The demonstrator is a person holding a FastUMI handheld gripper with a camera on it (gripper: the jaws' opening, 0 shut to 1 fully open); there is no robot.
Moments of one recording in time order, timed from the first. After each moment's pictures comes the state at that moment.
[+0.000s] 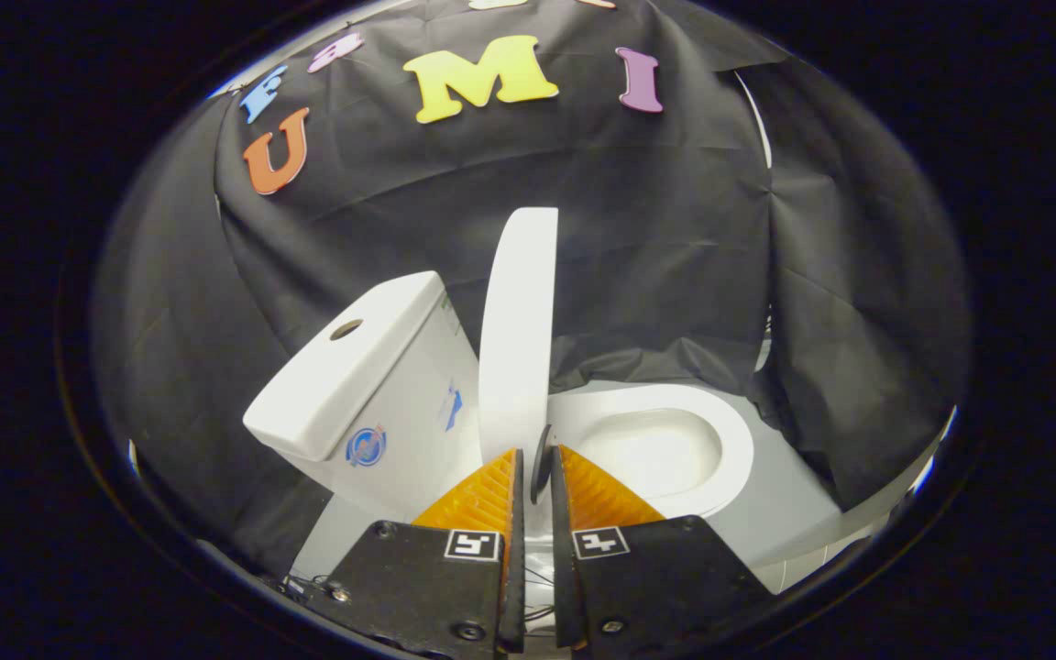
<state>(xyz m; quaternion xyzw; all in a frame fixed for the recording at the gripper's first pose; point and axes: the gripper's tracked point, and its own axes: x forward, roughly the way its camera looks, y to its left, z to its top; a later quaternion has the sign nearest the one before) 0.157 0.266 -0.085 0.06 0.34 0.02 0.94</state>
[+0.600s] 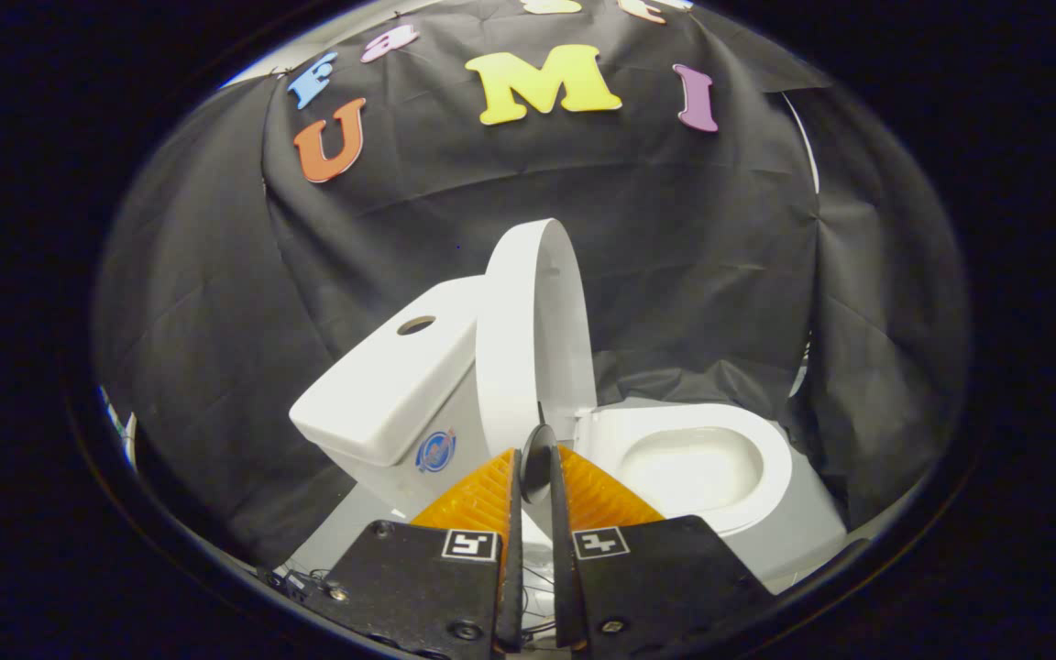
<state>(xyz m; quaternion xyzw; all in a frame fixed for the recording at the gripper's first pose) 0.156 0.333 -0.085 0.04 0.32 0.08 0.94</state>
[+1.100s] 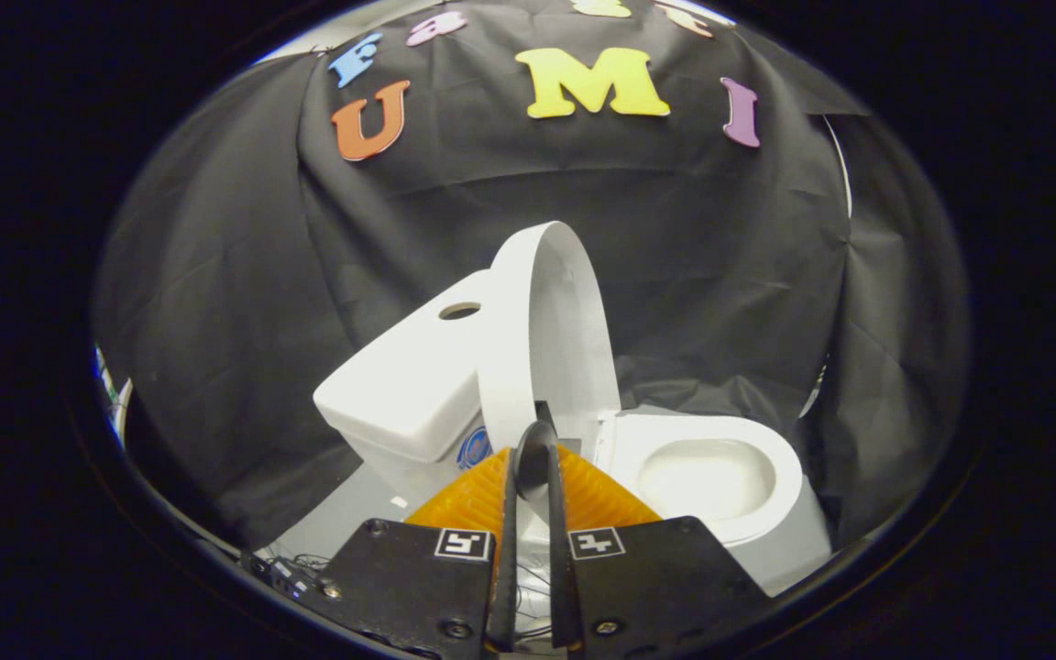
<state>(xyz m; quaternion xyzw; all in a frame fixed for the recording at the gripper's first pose) 0.154 0.369 -0.095 -0.01 0.31 0.11 0.94</state>
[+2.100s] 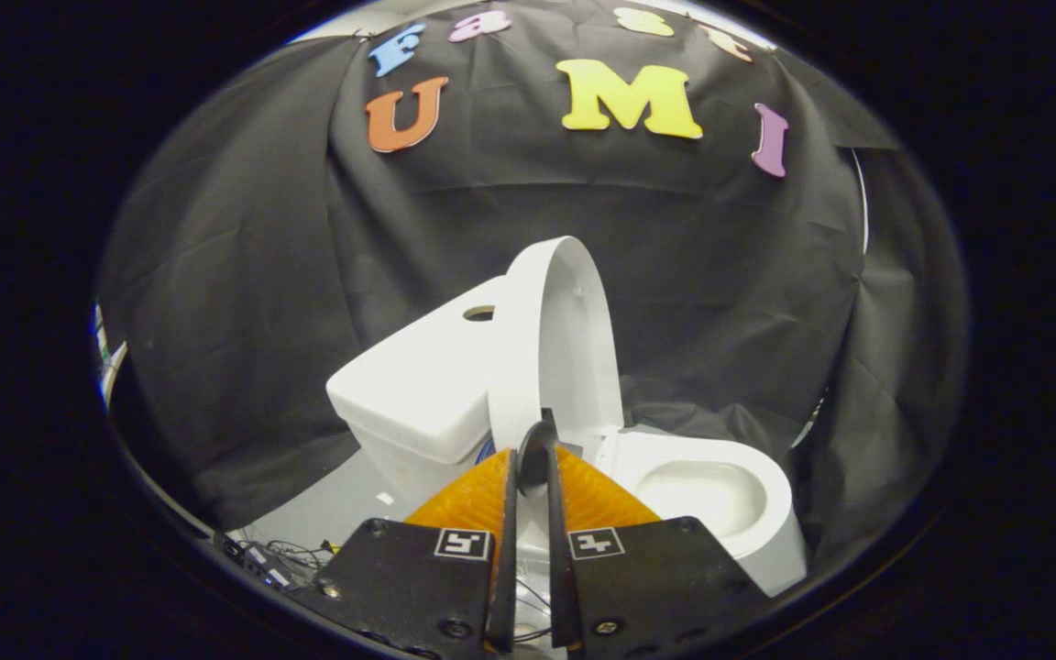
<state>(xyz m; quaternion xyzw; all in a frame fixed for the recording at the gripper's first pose) 0.152 0.385 -0.088 -0.06 0.28 0.13 0.95</state>
